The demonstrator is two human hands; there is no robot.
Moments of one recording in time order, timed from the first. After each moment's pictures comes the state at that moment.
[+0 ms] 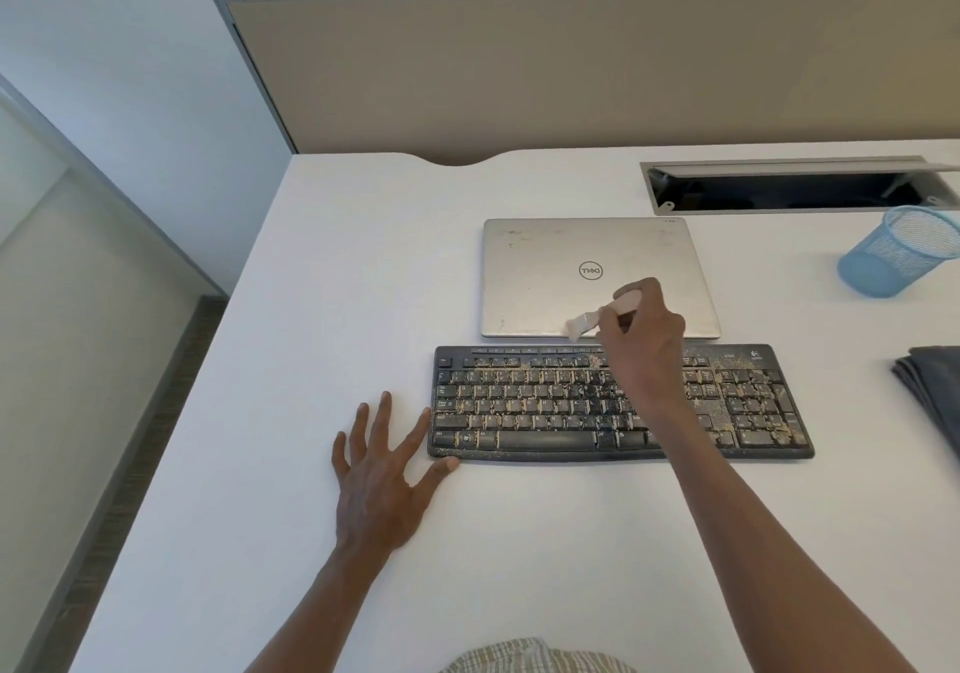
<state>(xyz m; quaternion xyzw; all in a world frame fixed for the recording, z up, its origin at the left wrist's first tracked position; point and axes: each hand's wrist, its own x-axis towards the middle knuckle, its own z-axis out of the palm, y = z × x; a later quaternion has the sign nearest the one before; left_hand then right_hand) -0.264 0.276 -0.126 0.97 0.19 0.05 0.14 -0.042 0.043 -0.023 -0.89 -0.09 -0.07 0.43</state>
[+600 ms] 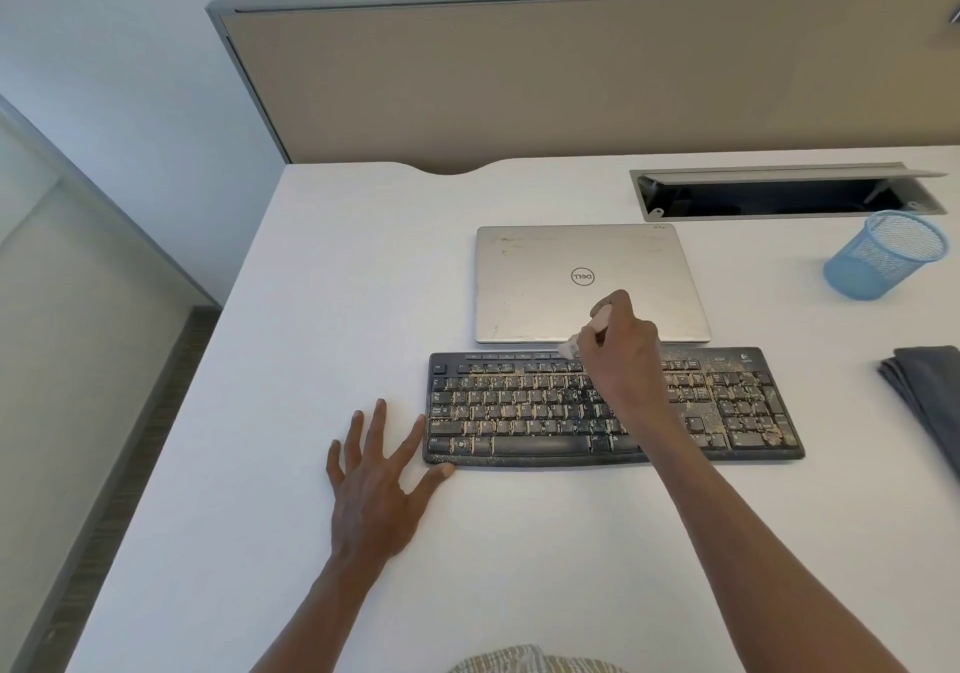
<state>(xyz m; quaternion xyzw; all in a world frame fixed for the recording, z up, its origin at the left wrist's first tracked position) -0.264 0.277 -0.128 0.97 0.19 0.05 0.14 -0.046 0.048 -0.027 -0.93 -0.13 -0.05 0.34</state>
